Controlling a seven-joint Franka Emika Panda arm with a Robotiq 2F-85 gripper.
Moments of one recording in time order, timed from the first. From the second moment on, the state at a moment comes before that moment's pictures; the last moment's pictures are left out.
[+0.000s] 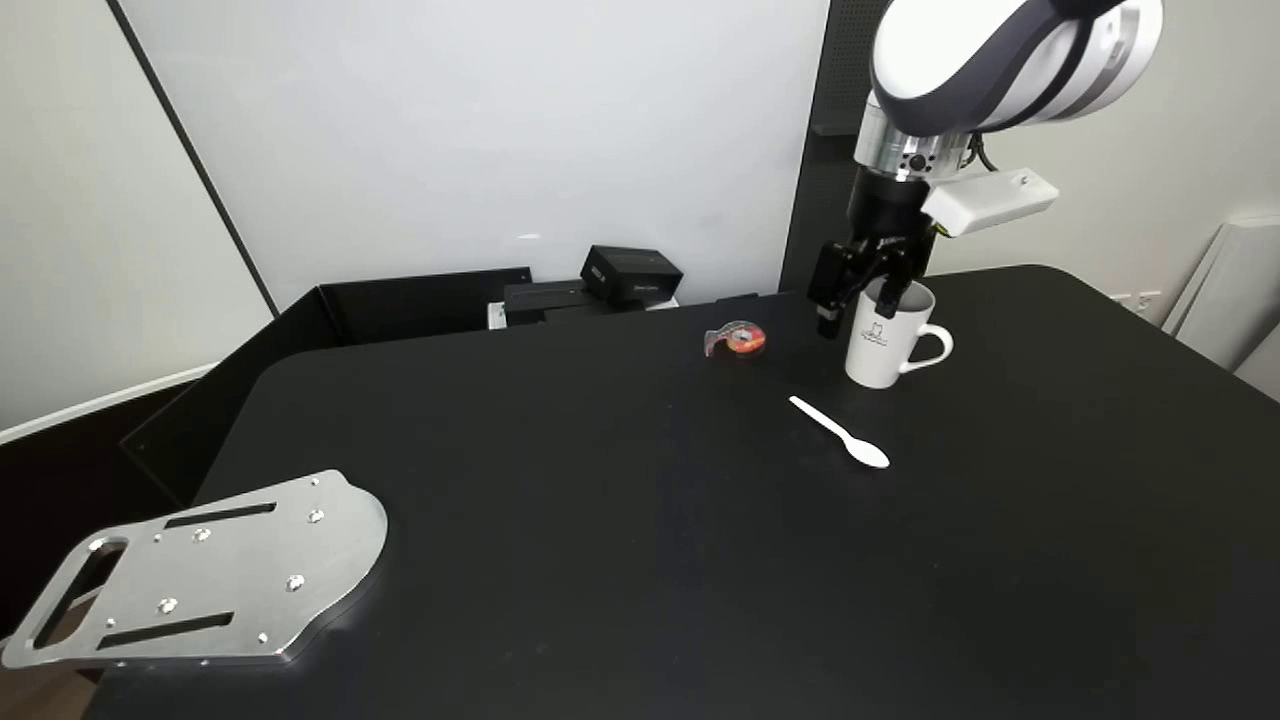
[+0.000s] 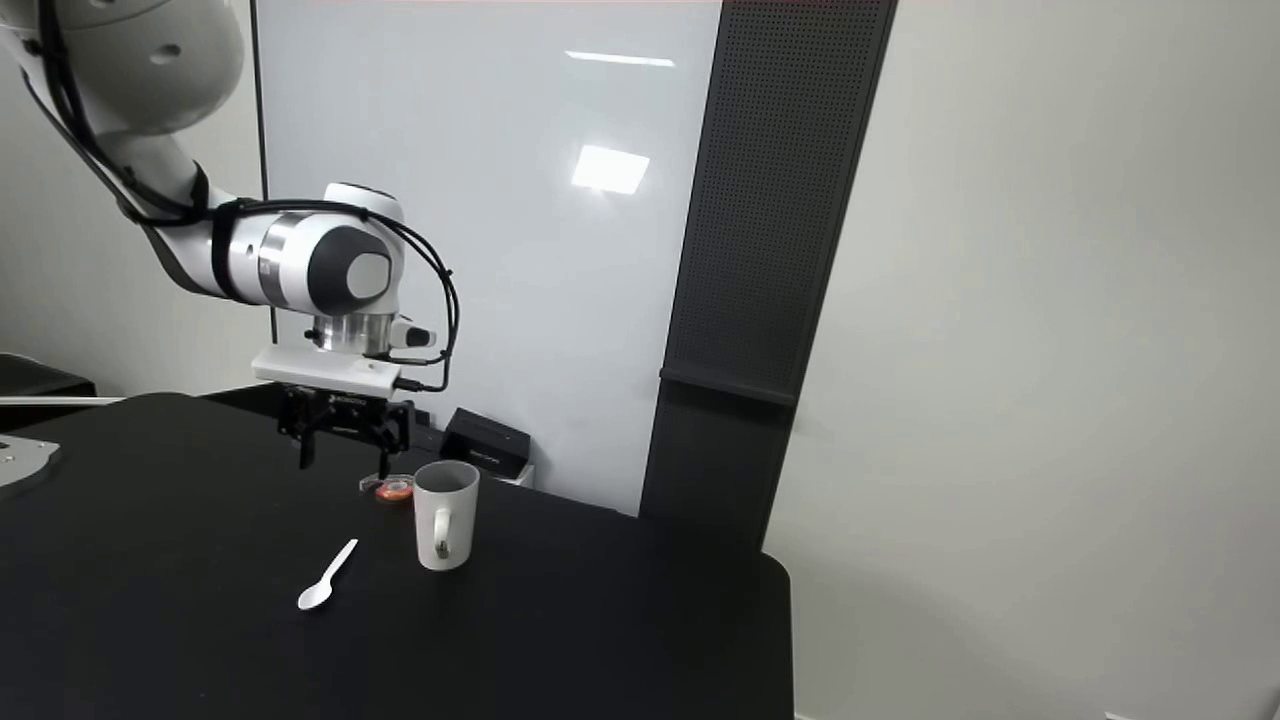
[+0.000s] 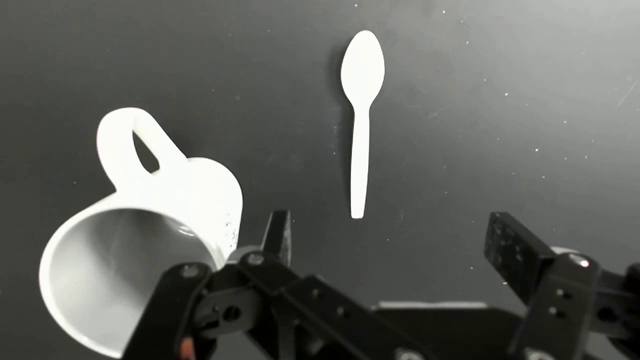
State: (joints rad) arm 0.09 0.74 0.08 -1.61 0.01 2.31 -0.16
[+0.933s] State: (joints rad) arm 0.10 0.81 0.09 -1.61 -0.02 2.39 -0.20
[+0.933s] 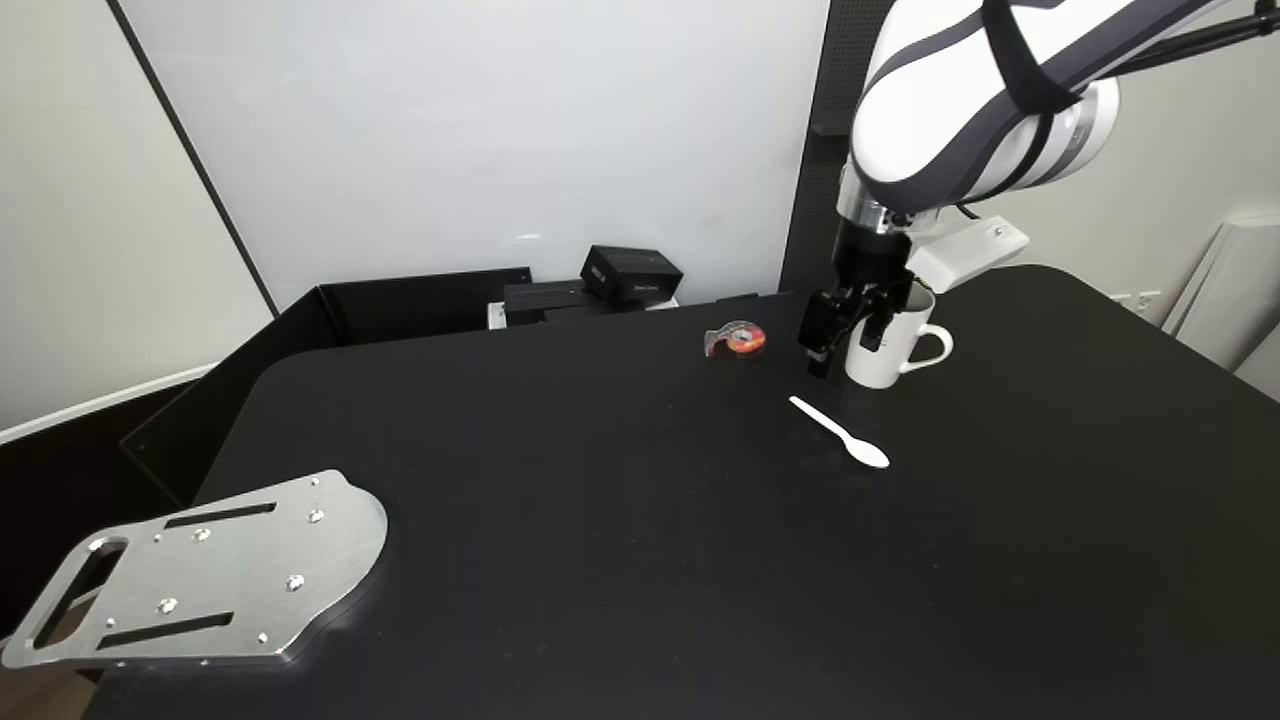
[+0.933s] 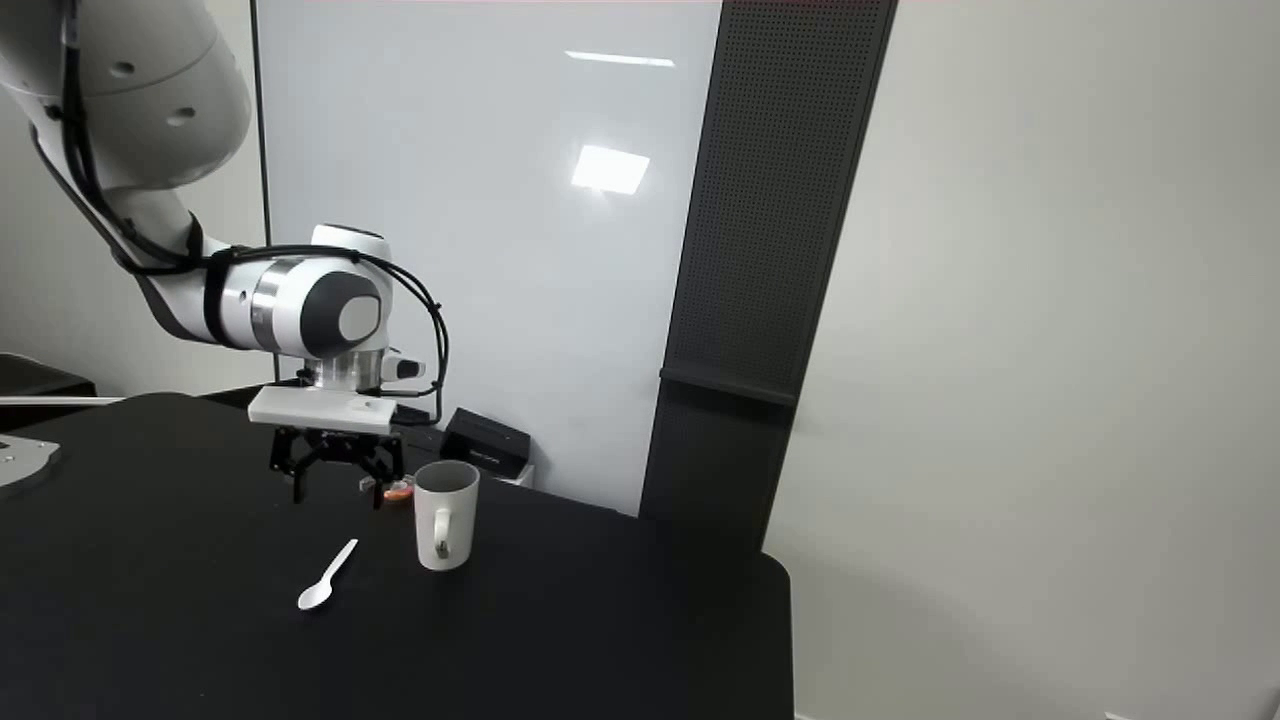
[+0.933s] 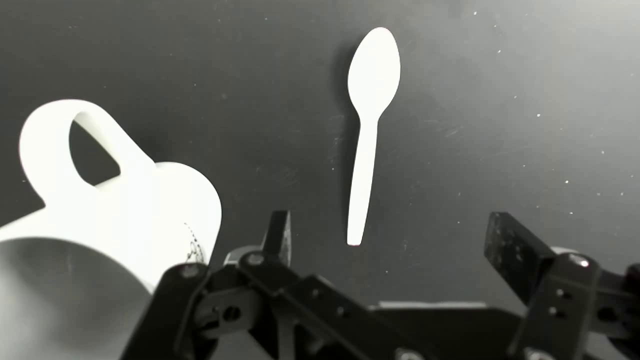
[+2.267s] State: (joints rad) arm 0.11 0.92 0.09 -1.56 -0.02 2.41 -0.20
